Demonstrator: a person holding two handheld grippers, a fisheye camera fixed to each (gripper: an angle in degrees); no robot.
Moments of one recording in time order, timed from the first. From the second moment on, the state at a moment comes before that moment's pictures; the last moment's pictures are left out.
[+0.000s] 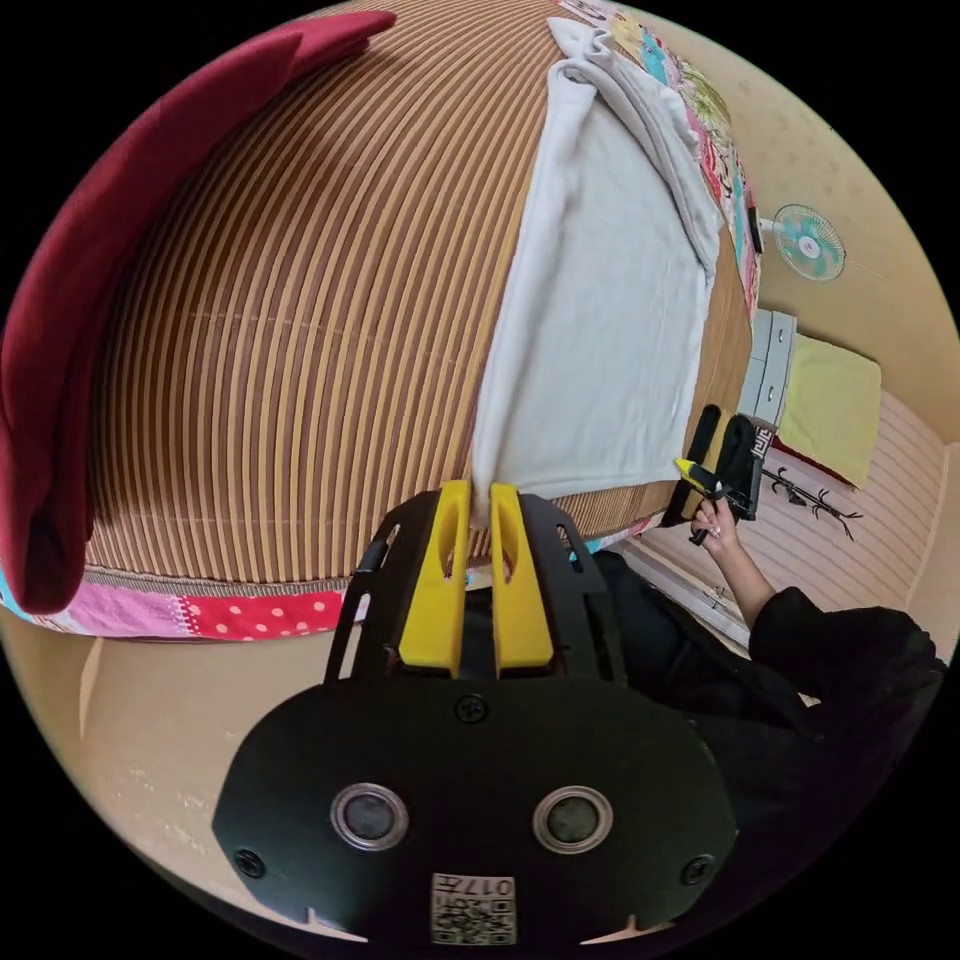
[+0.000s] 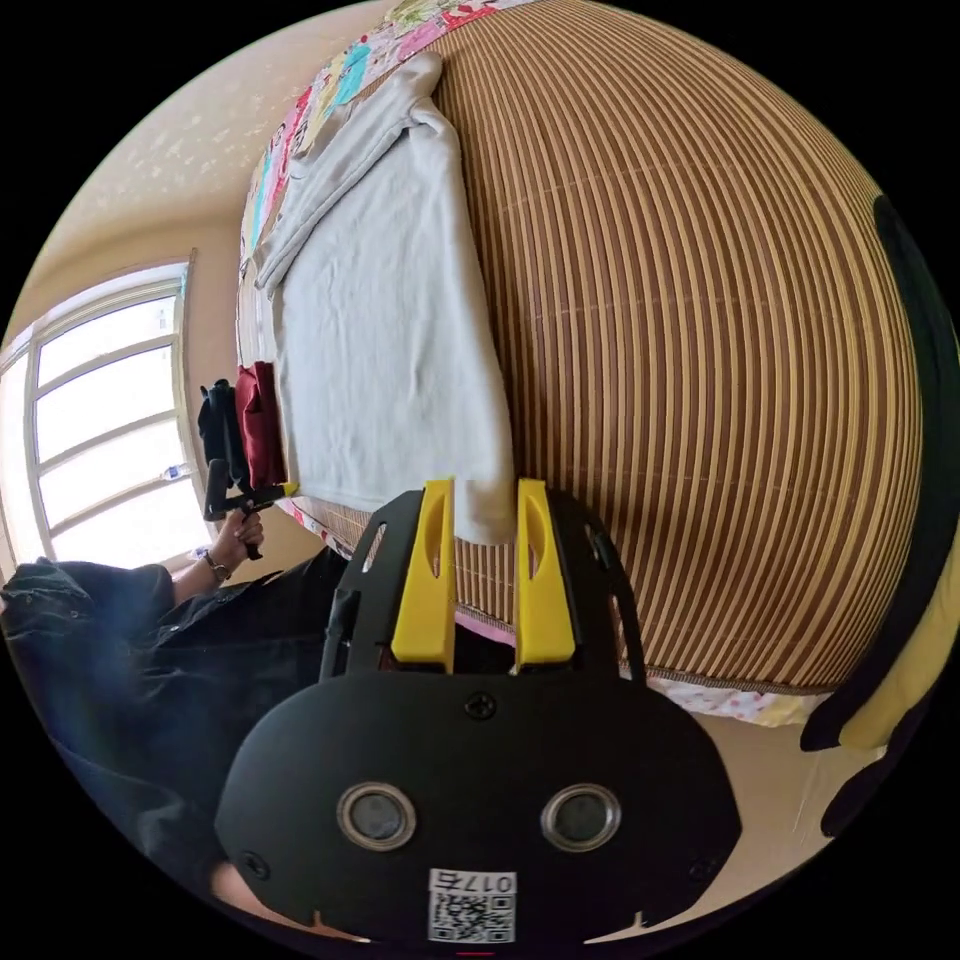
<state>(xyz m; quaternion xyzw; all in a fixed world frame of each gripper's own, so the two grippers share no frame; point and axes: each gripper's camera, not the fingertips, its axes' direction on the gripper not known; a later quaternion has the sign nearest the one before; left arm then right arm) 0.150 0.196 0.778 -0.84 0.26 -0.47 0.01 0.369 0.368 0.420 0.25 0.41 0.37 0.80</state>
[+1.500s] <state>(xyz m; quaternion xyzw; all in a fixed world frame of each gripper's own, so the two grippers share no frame) 0.079 0.445 0.969 -0.53 -0.02 -0.85 0.05 0.402 0.273 0.126 0.69 0.14 0.30 0.65</state>
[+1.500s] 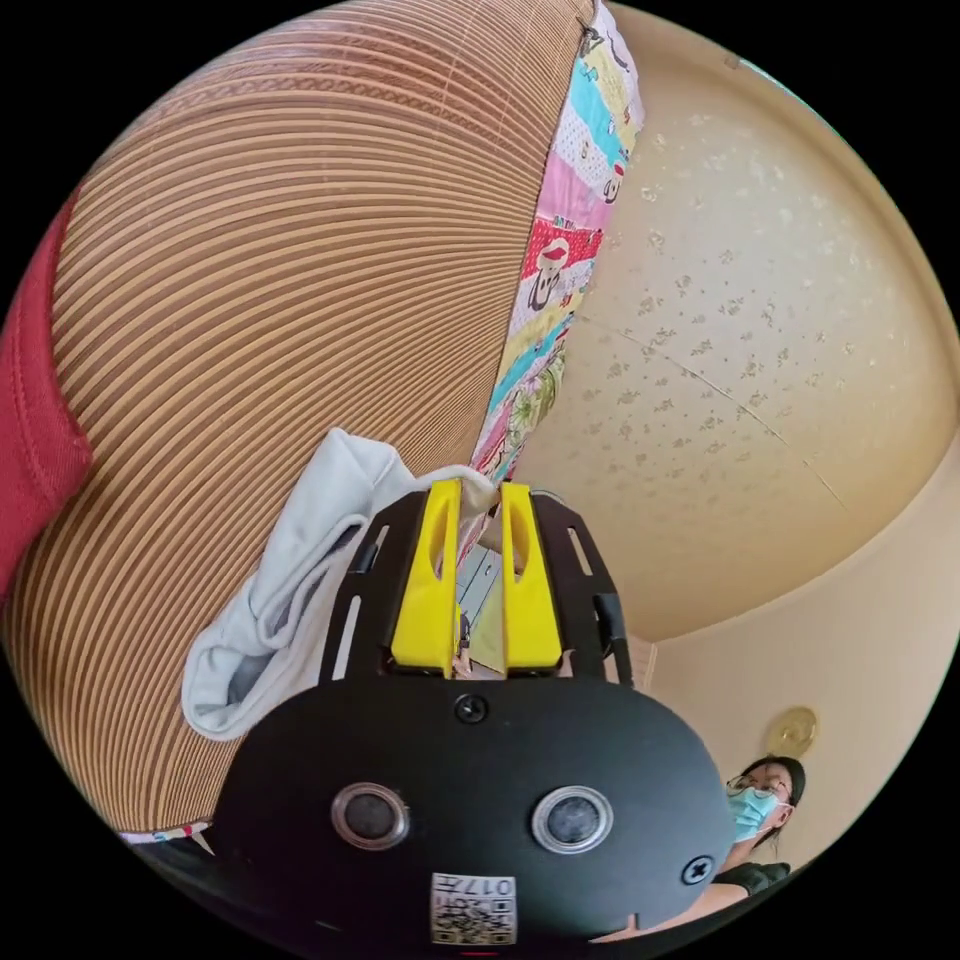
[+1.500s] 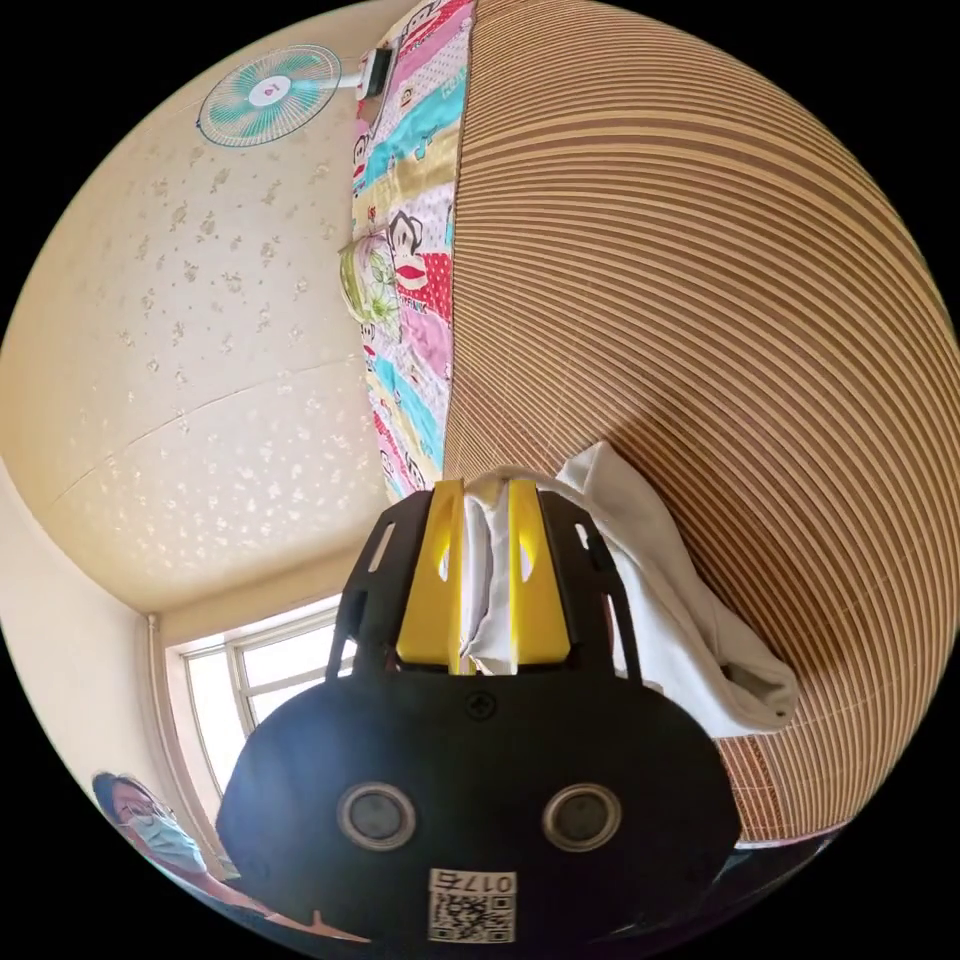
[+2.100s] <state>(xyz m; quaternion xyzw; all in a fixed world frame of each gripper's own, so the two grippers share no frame) 0.166 0.342 0.877 -0.81 0.25 -0.53 0.02 0.658 0.320 0.365 0.25 0.51 0.39 0.72</state>
